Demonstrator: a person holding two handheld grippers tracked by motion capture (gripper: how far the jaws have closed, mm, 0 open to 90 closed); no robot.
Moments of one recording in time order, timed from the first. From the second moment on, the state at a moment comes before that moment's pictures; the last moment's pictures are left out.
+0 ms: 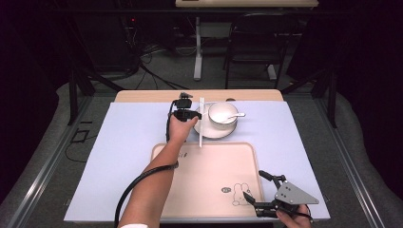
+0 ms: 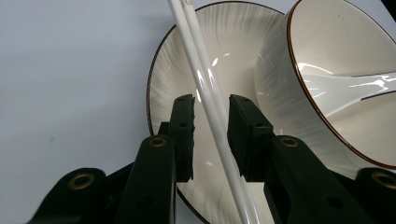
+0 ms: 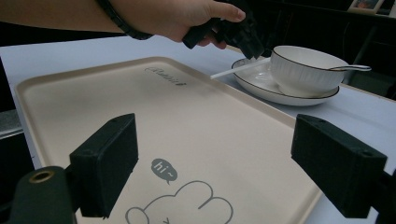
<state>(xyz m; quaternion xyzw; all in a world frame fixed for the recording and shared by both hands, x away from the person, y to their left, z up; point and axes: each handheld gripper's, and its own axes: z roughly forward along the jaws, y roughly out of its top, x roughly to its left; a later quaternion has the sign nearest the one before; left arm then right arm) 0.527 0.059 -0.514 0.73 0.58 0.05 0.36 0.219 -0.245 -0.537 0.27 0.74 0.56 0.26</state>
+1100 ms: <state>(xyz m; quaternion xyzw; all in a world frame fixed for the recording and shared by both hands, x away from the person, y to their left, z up) 0.539 0.054 -0.530 0.71 0.62 0.03 0.33 0.218 -0.246 -0.537 0.27 0.74 0.56 0.26</state>
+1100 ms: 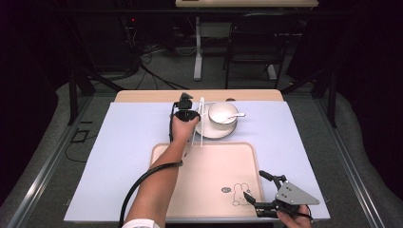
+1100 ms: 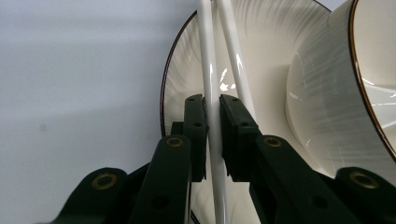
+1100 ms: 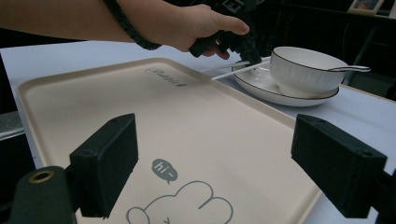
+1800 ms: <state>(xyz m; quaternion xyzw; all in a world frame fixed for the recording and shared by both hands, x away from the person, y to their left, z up) 0.540 0.057 -0.529 0.70 0.63 0.02 0.33 0.218 -0.247 -0.536 0.27 0.73 0.56 0.26</state>
